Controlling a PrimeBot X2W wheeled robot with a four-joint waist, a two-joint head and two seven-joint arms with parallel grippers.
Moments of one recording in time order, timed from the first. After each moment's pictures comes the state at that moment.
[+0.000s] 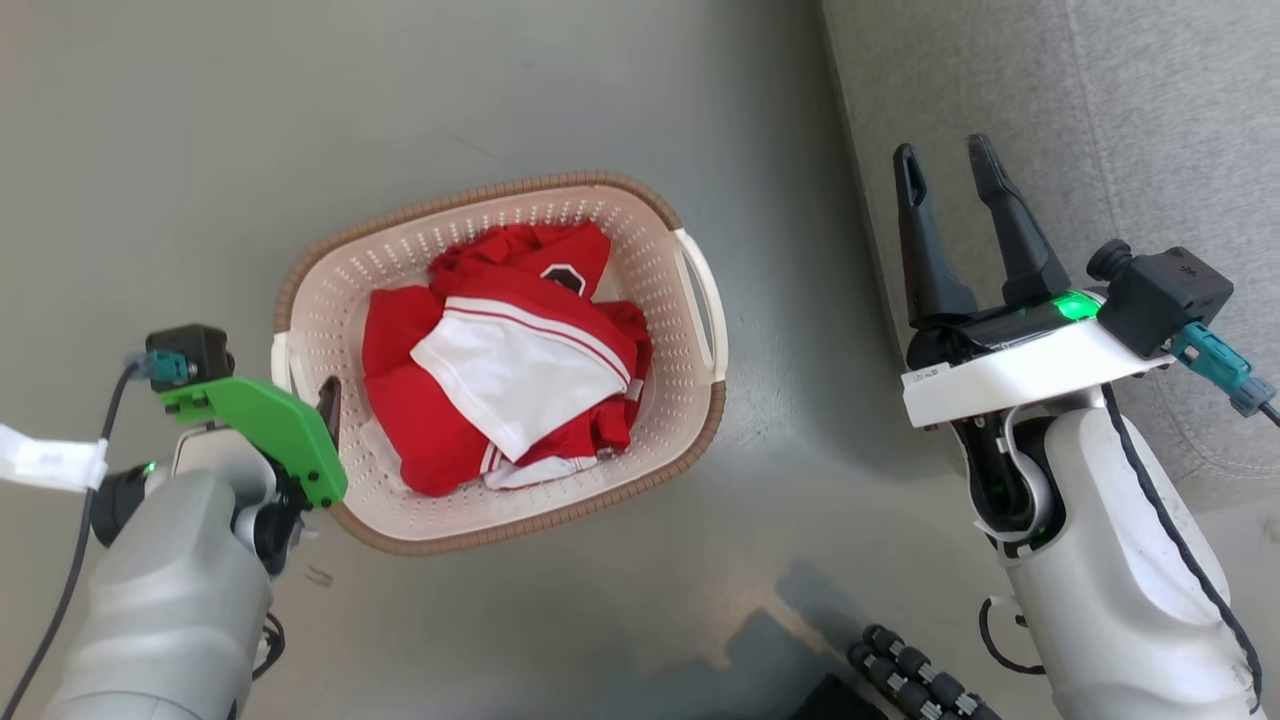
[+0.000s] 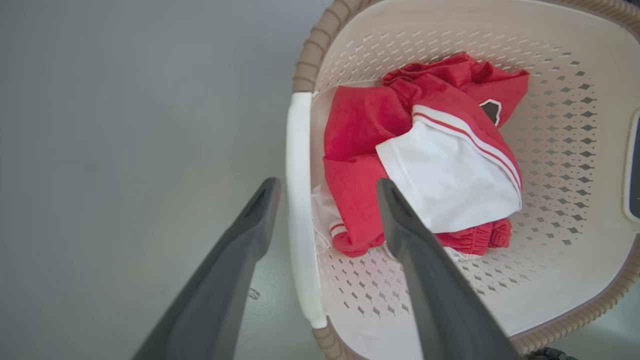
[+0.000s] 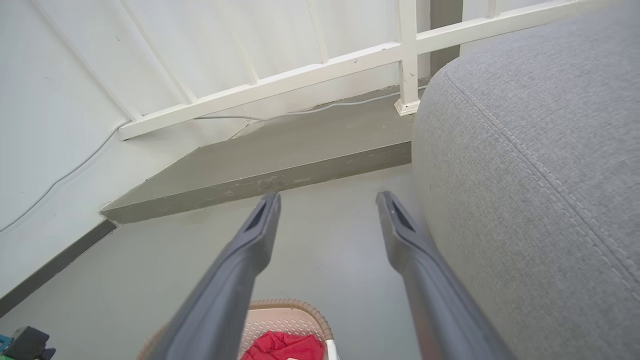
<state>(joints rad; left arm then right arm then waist) -0.77 0.13 -0.52 1.20 -0.78 -0.12 -0.02 -0.34 -0.04 0.23 0.12 0.39 0.07 -0.25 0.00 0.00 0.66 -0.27</state>
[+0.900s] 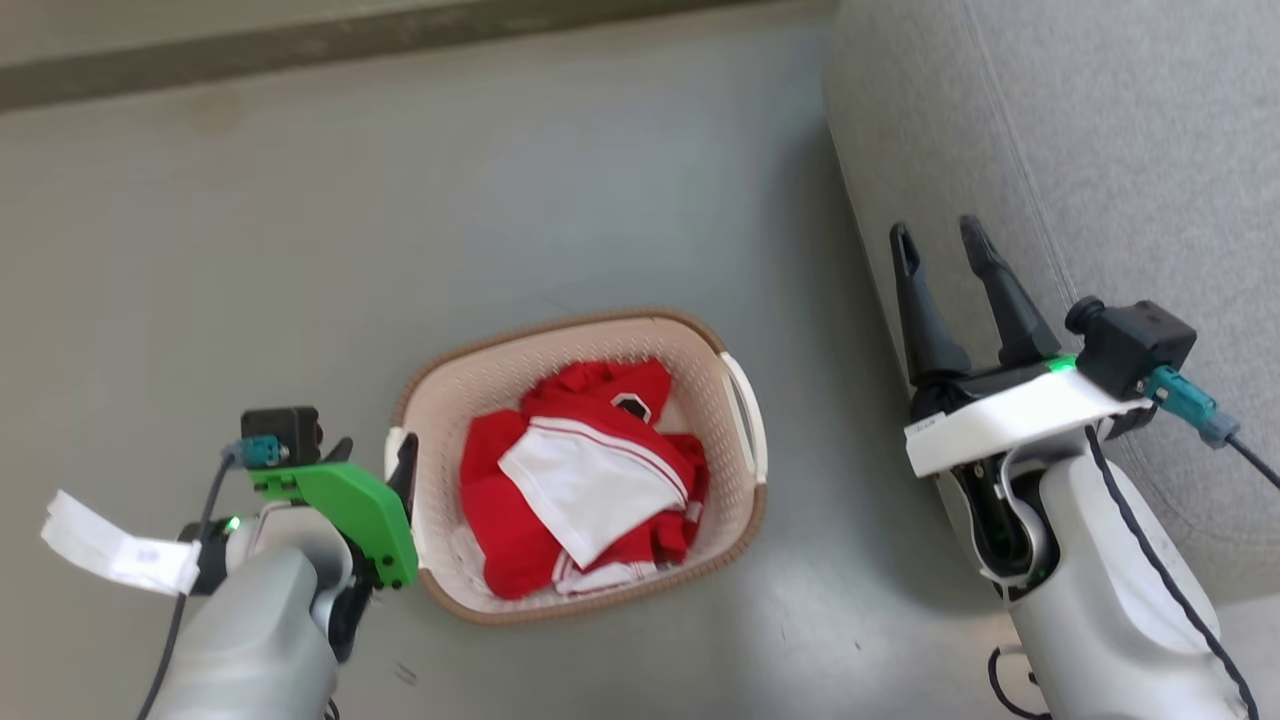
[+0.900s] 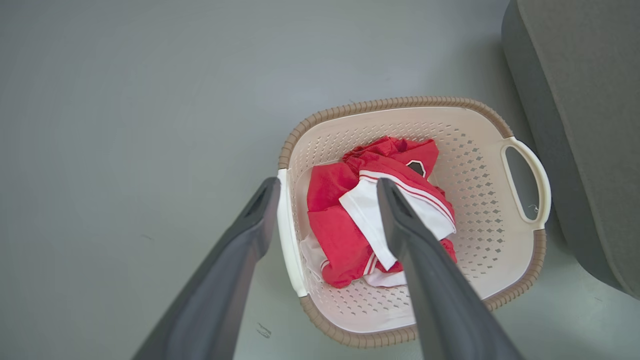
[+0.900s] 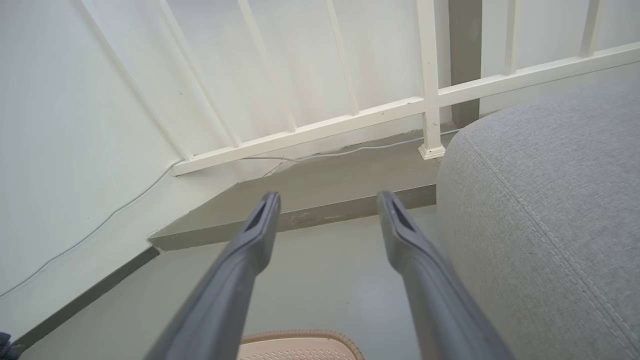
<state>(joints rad) -0.63 0.09 -0.63 1.12 -0.77 -0.13 -0.18 -0.29 -0.05 0.22 0.22 0.37 0.10 -0.25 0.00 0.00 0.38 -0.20</state>
